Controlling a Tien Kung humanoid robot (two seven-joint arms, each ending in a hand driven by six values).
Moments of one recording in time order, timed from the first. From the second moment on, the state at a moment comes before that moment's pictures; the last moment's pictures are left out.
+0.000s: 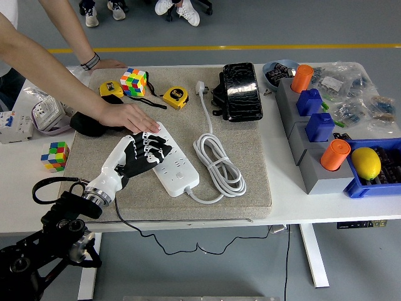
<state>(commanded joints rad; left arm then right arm) -0.24 0.30 -0.83 -1.41 1.00 0.26 -0.12 -0.03 -0.27 1.07 0.24 -0.11 -0.15 0.13</state>
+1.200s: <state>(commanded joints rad) -0.30 0.34 -0.85 -1.62 1.81 -0.21 0.45 -0.02 -0.27 1.06 0.24 -0.13 -0.16 0.14</state>
